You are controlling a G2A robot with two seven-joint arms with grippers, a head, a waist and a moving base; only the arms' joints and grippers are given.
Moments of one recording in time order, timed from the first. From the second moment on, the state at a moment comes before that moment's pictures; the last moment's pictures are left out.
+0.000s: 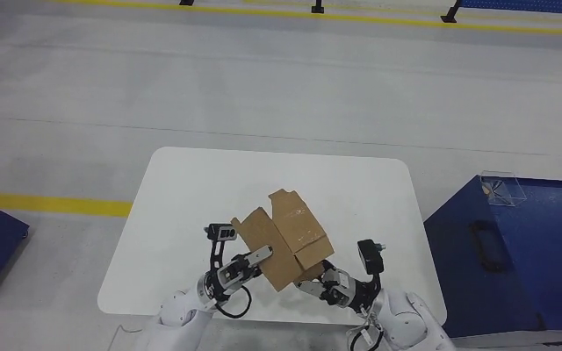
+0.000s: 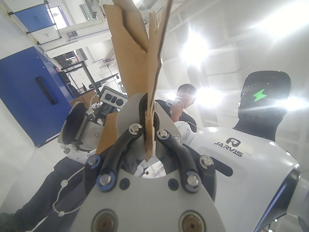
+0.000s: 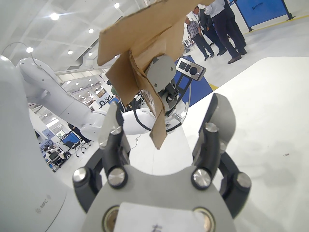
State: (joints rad) left arm 1.26 -1.30 -1.09 -1.39 -0.81 -0.79 -1.03; right arm -1.48 -1.18 1.26 -1.63 -0.33 -1.01 0.32
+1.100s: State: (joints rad) left arm 1.15 -1.25 -1.38 -1.23 -0.95 -0.59 -1.05; right arm -1.54 -1.12 1.24 -1.87 -0.31 -0.54 0.78
